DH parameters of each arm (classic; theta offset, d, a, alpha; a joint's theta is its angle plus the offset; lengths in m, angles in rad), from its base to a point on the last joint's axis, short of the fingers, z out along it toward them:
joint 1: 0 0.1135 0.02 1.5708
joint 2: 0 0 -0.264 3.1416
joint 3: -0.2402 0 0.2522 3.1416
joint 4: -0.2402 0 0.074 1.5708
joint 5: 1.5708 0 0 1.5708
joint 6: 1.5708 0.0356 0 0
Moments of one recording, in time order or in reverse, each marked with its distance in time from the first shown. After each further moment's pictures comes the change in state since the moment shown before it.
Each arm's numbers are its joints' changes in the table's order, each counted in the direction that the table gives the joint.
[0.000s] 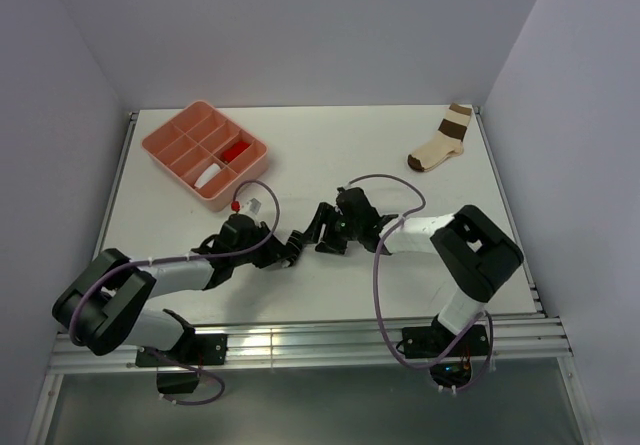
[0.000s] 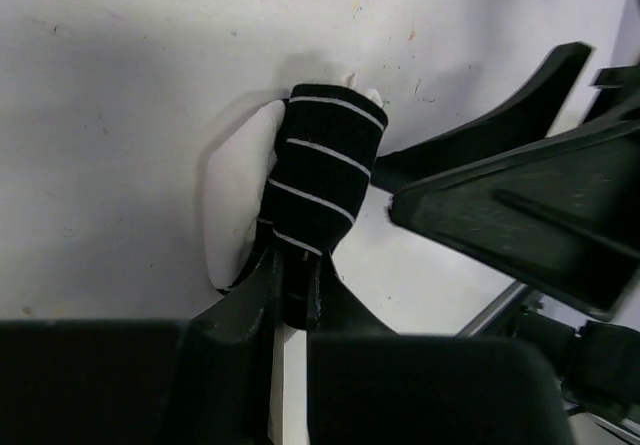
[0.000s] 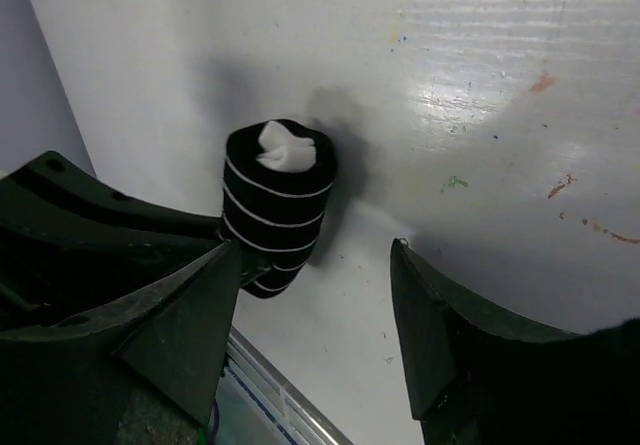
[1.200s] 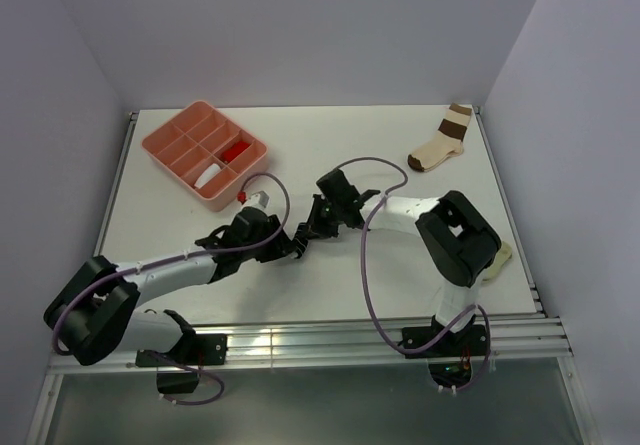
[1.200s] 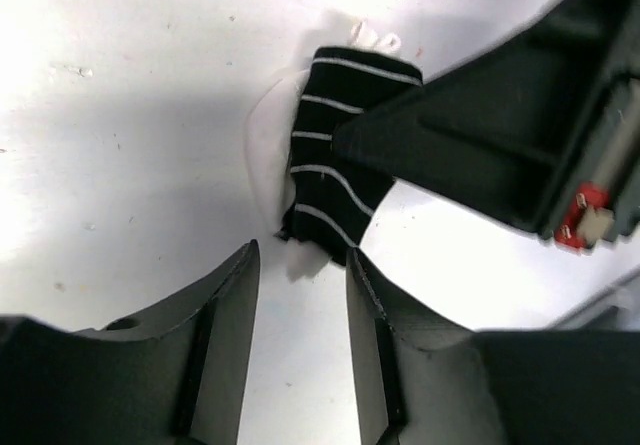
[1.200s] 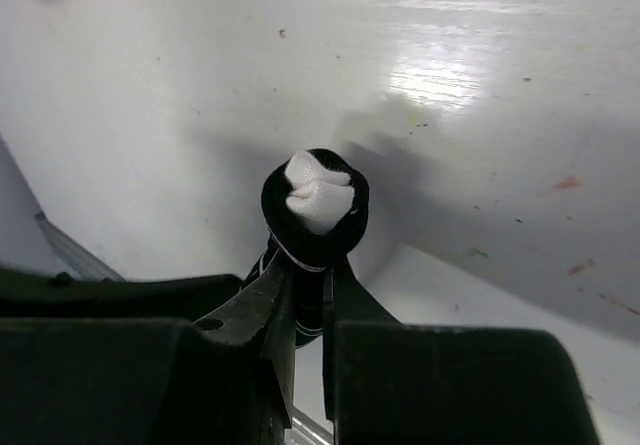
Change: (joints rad) left arm -0.053 0.049 -0.130 -0.248 -0.134 0.064; right arm 0.013 -0.166 -0.294 -0.305 0.035 -0.089
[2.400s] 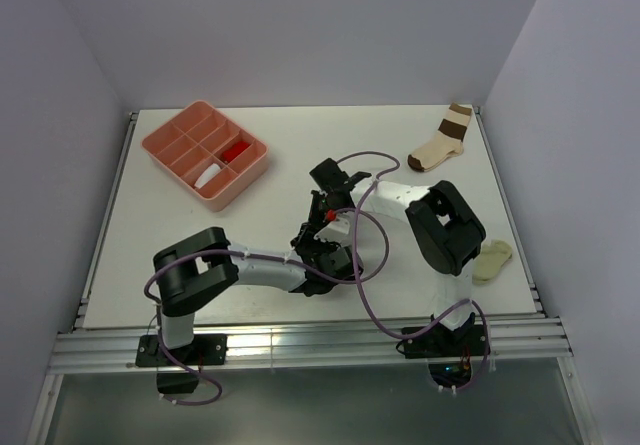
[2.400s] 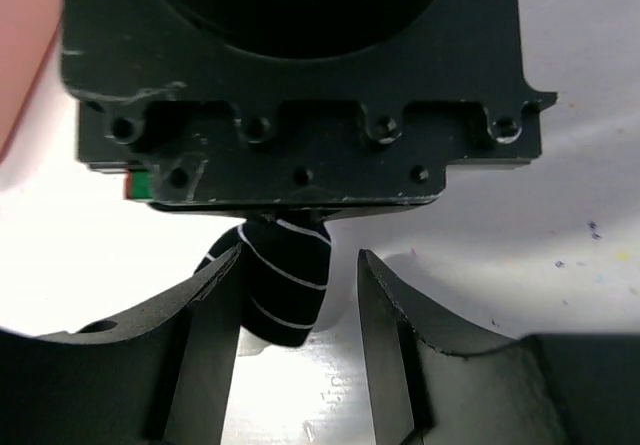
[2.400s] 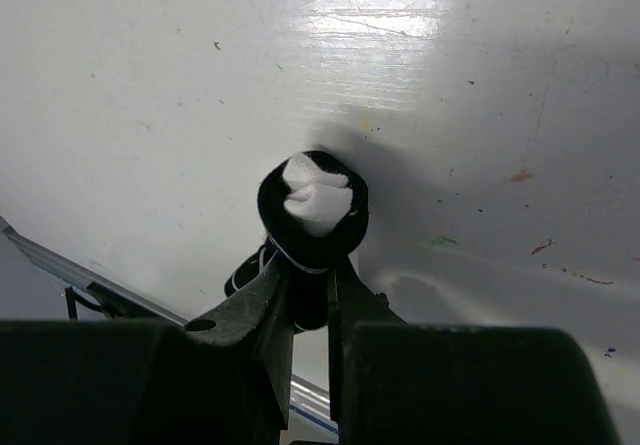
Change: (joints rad) left arm -0.520 -0.541 -0.492 -0.298 -1.005 0.337; right arm -0.020 -0.117 -0.239 -0.359 -0.008 -0.024
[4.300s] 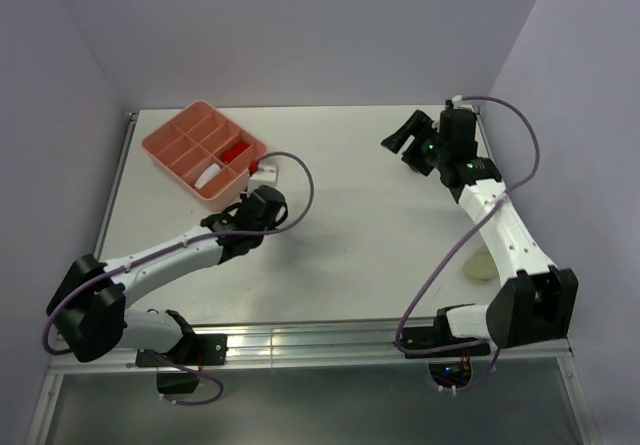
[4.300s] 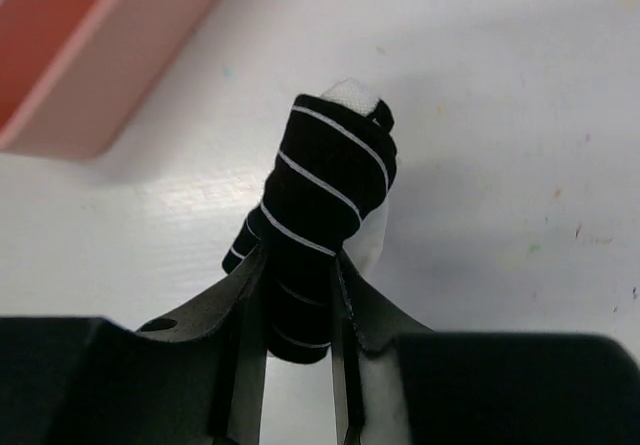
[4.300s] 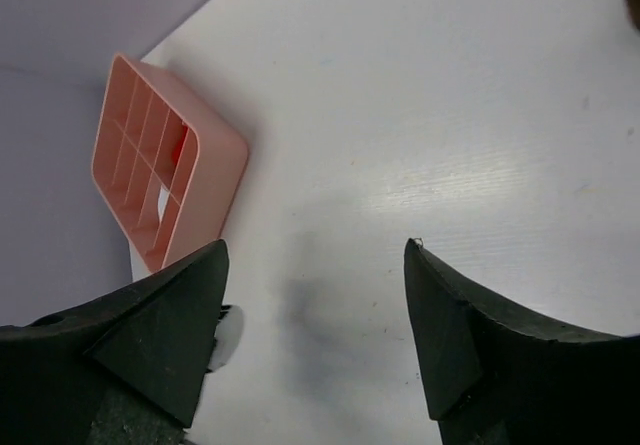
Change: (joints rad) left arm 0.376 0.497 0.172 -0.073 0.405 0.076; right arm -0.533 0.558 0.069 0.089 0.035 -0.150
